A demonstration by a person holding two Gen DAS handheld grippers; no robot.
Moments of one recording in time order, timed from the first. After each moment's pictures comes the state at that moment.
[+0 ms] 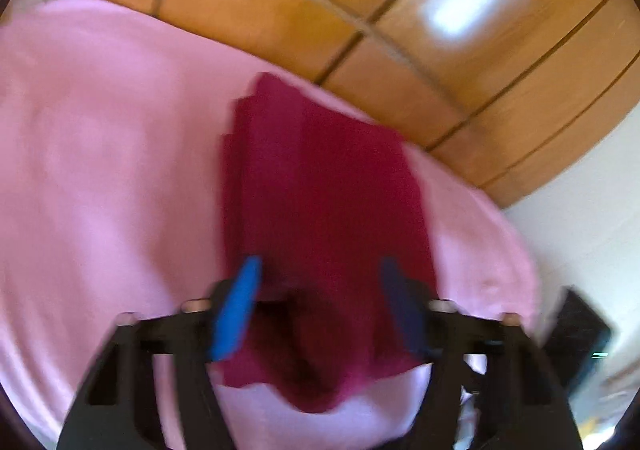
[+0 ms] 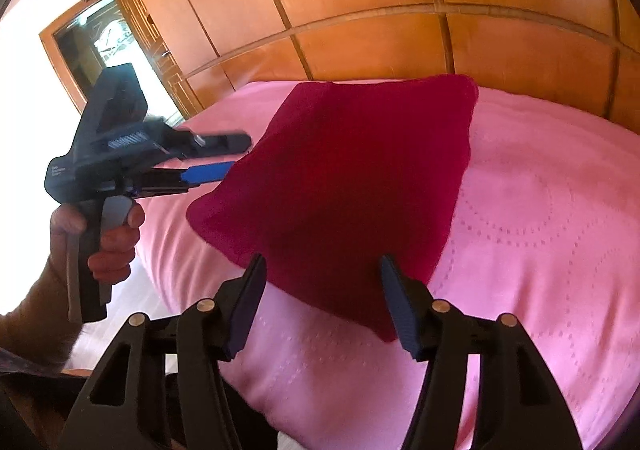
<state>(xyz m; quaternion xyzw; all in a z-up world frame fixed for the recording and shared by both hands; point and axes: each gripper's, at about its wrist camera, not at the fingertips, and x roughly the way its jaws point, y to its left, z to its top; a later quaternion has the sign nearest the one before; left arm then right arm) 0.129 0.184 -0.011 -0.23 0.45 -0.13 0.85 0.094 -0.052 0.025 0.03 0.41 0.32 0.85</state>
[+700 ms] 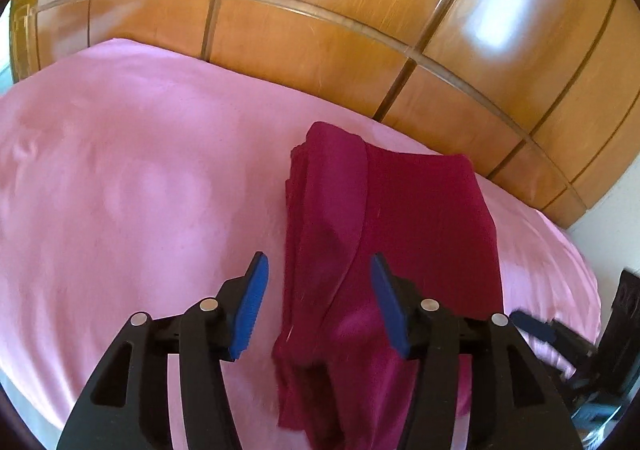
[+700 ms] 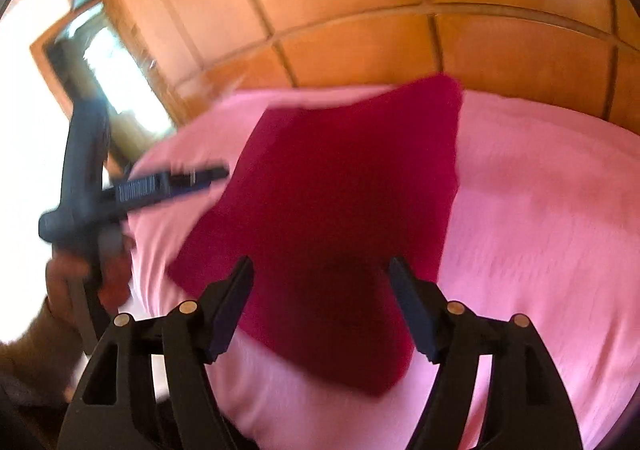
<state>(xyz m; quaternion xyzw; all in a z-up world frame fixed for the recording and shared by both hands) 0.148 0.183 -0.010 -0.18 0.42 -0.04 0.89 0.151 -0.065 0.041 0.08 0.42 0.29 0.86</state>
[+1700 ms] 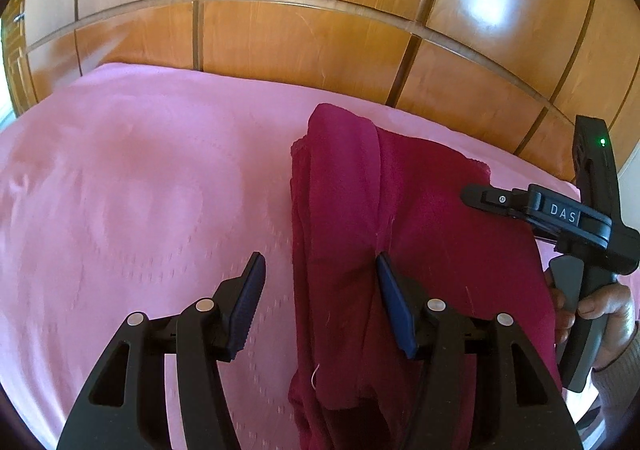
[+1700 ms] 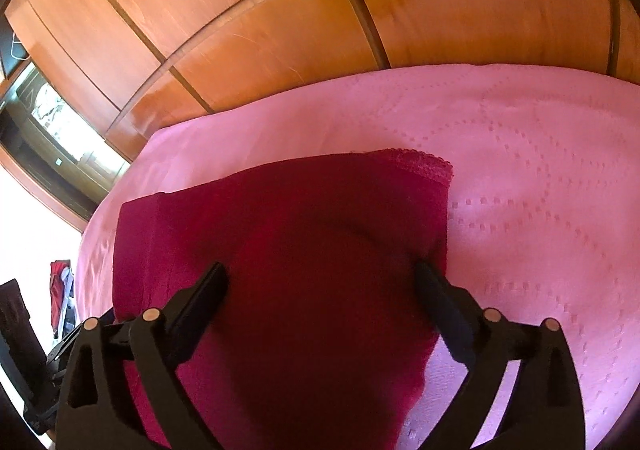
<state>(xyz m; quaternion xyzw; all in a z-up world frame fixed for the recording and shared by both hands) 0.156 0.171 -0.031 -0.11 0.41 -0.02 0.91 0.278 -0.072 -0.022 0.13 0.47 0.23 0.84</state>
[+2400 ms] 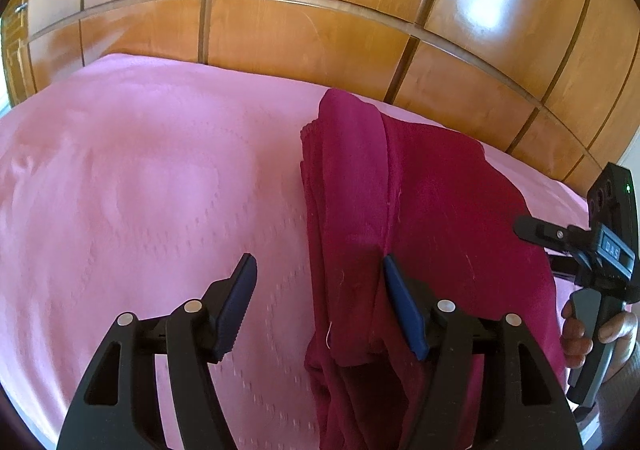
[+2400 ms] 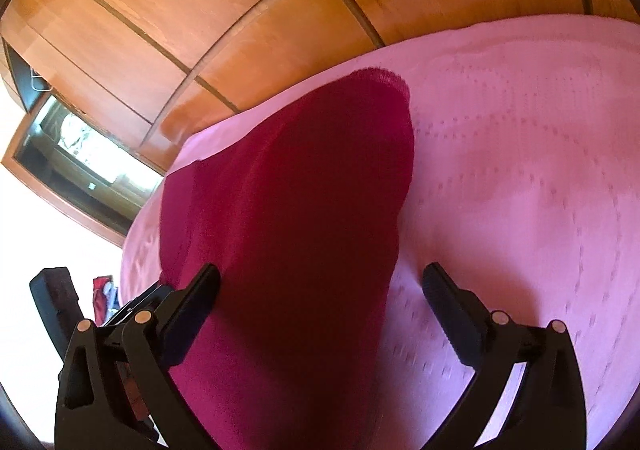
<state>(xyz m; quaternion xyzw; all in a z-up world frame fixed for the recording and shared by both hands) 0.135 0.182 -0.036 -0.12 0.41 -0.03 0.91 0.225 -0.107 -0.025 0.22 0.48 0.27 0.81</state>
